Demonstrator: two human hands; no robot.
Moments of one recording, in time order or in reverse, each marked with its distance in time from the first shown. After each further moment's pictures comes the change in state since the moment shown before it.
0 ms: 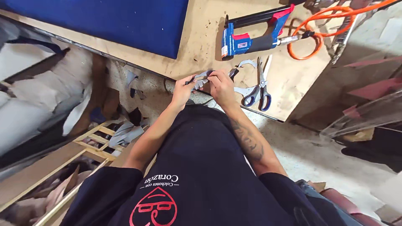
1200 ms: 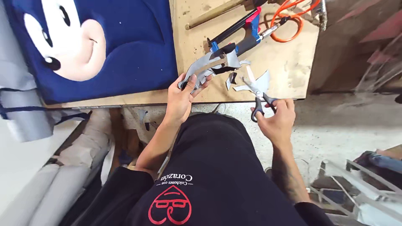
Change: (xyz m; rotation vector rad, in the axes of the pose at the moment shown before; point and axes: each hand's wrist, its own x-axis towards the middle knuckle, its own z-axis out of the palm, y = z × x) left_hand -0.028 0.144 -0.035 -0.337 -0.413 0.124; right_hand -0.109 -0.093 -0.119 -0.149 0.204 0.864
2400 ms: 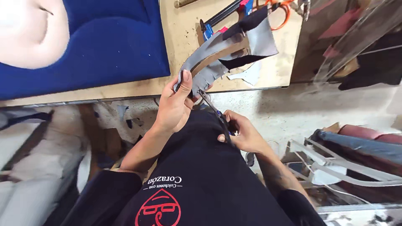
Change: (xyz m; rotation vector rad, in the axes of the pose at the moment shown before) left_hand -0.046 0.024 -0.017 -0.161 -0.146 -0.035; right_hand -0.051 -0.117 0.013 0.606 -0.644 -0.077
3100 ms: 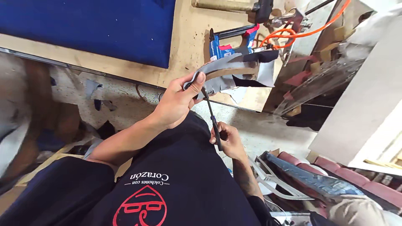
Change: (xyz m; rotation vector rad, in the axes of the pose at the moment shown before) left_hand 0.003 -0.006 0.006 -0.074 0.035 -0.024; right_hand 0.004 0.005 -0.018 0.094 -0.057 -0.001
